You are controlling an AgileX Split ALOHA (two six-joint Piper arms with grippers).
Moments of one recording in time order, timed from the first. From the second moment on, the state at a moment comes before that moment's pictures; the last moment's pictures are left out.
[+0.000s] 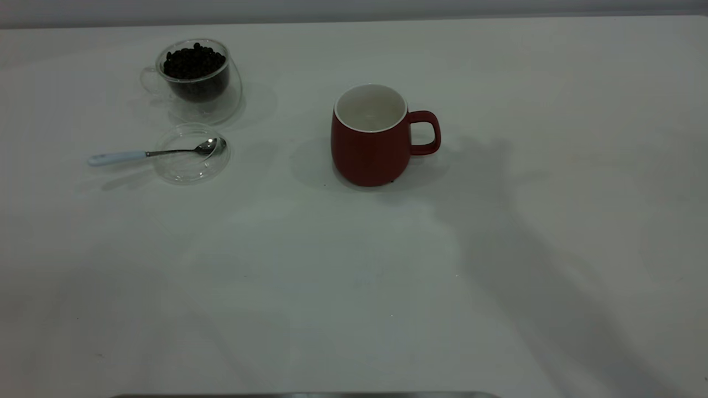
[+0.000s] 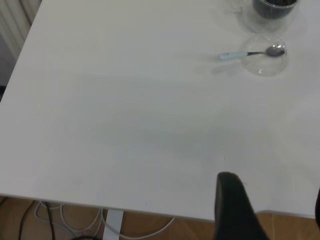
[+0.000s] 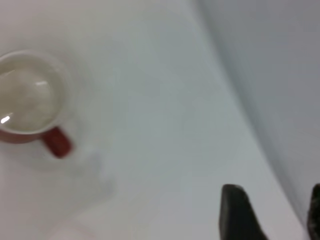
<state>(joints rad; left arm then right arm) 0.02 -0.02 -0.49 0.07 1.14 -0.12 0.63 1.67 -1.36 -0.54 0.64 -0.06</state>
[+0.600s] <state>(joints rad) 0.02 -0.02 -0.49 0.07 1.14 -0.12 0.63 0.98 -1.22 -0.37 1.23 0.10</state>
